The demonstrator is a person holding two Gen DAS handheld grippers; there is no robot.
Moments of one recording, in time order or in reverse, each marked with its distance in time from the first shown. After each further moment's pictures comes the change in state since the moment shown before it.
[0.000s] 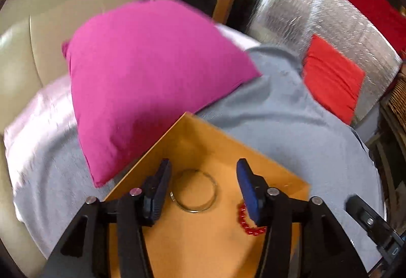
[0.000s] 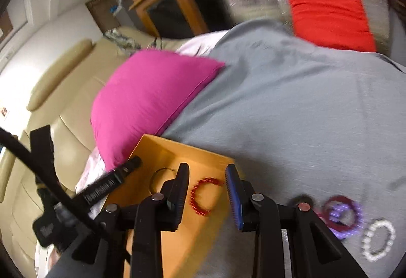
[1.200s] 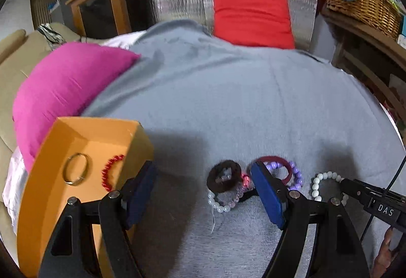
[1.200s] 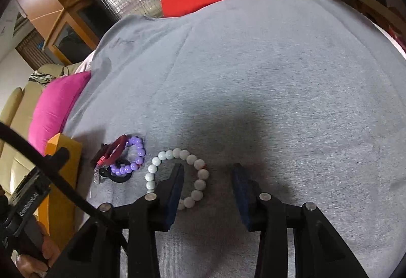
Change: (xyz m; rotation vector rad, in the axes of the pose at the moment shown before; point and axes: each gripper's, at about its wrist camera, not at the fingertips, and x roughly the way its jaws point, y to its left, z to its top) left arm 0.002 -0.194 -0.112 0.462 0.043 -0.073; right arm -0.067 -0.228 -0.091 0.313 0.060 -0.273
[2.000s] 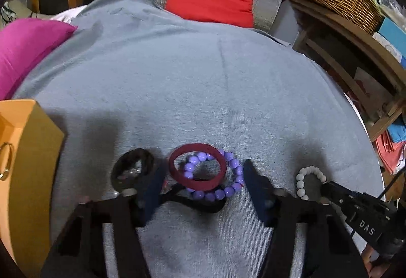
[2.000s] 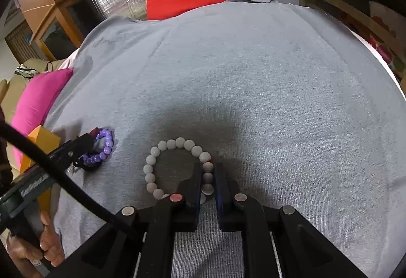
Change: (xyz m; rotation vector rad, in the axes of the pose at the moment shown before) left arm 0.045 -0.049 -0.003 -0.011 0.121 -0.298; right arm -0.022 -0.025 -0.022 -0.023 -0.028 -0.127
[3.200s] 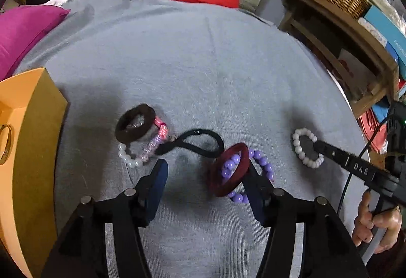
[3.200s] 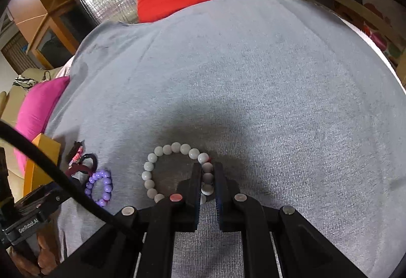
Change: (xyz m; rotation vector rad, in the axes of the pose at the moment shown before) left arm -0.032 0.012 -0.026 0.036 0.097 -0.086; right arm -0.012 -0.022 -0.005 0.062 0.015 0.011
